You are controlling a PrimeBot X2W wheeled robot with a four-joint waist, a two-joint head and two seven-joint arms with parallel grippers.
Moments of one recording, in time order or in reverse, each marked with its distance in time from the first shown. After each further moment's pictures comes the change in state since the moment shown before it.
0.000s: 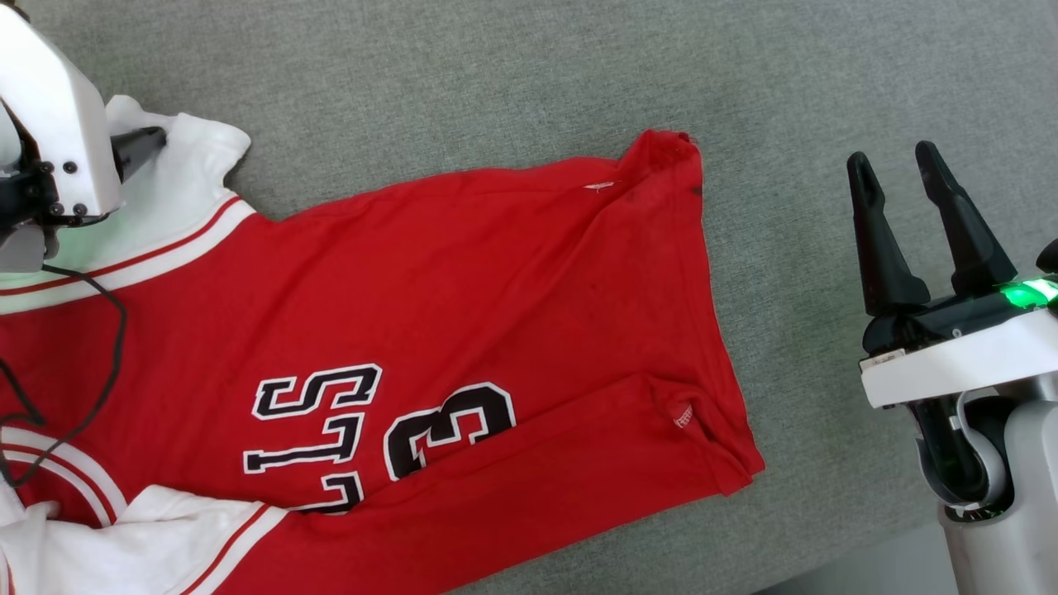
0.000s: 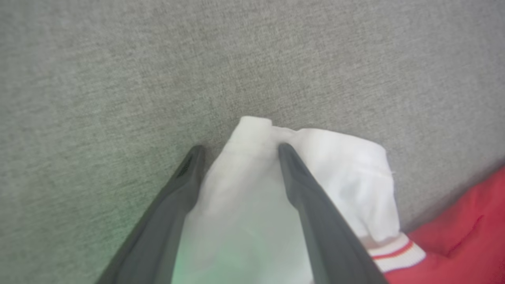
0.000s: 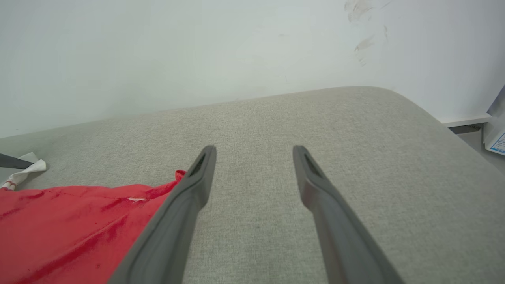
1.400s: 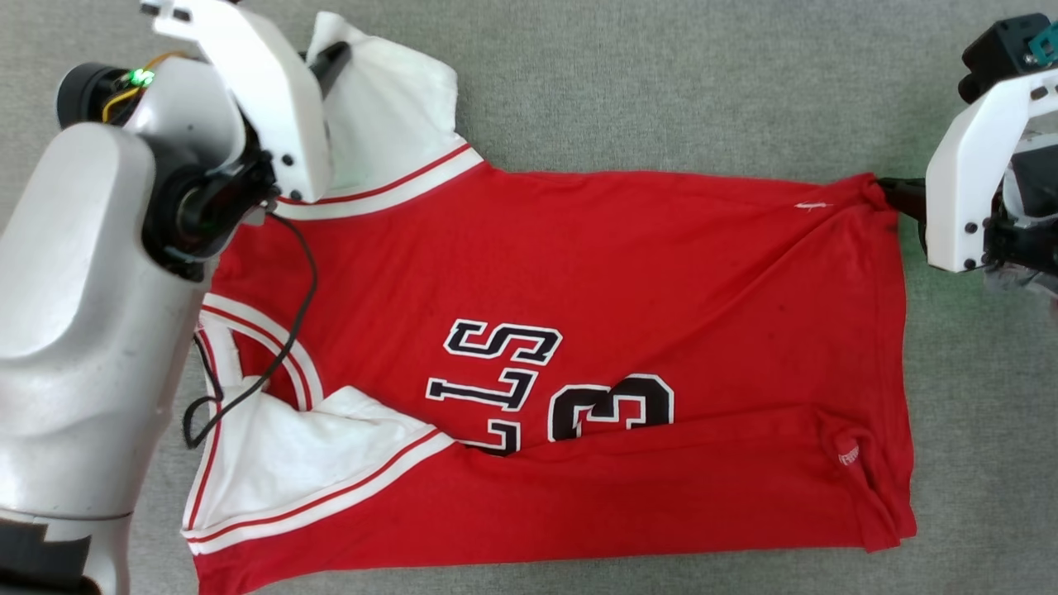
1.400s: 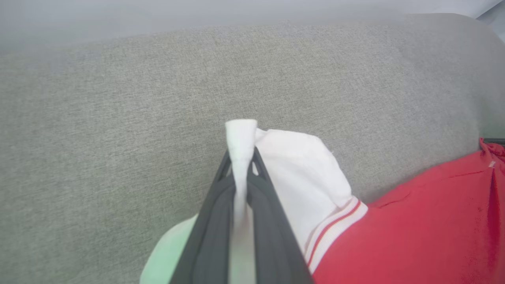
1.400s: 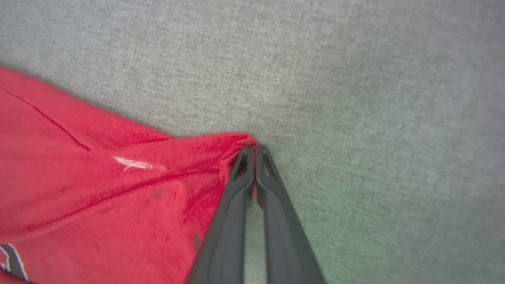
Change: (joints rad) left arm -0.068 -0.259 -0.093 0.052 0.035 -0.114 -0.389; right arm -0.510 -0.267 0.245 0.456 0.249 0.000 1.015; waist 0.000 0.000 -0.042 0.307
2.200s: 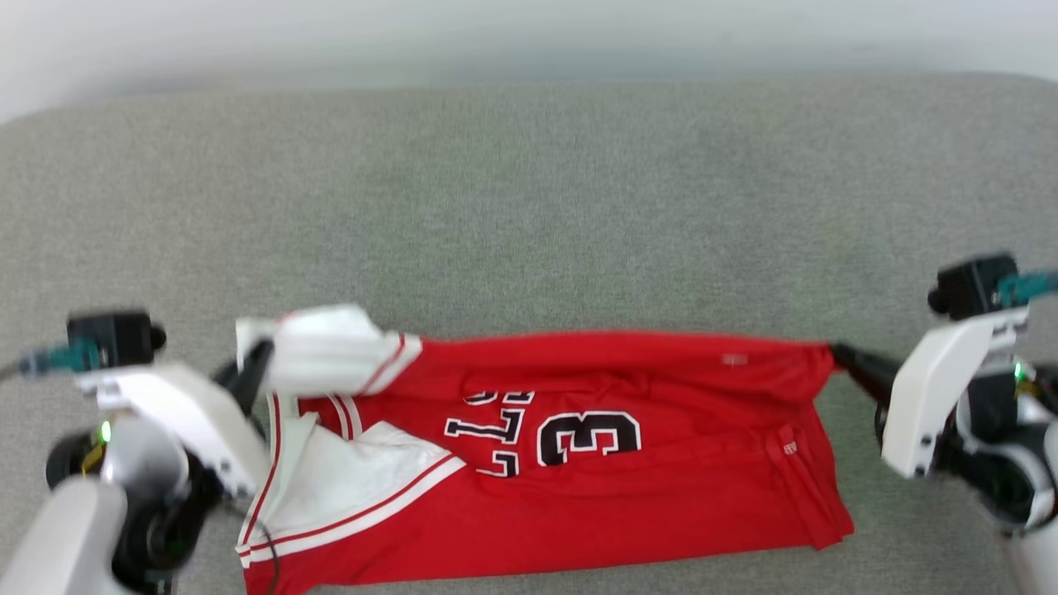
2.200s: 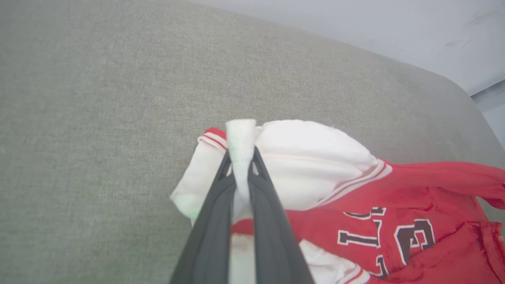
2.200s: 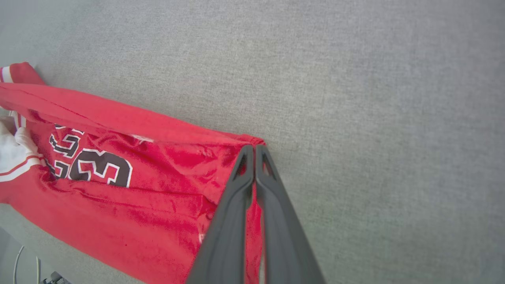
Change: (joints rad) left arm 0.682 0.086 0.195 -0.233 -0.119 0.105 -0.276; right arm 0.481 0.064 -0.155 -0.254 -0.052 0.000 -0.280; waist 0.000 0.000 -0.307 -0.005
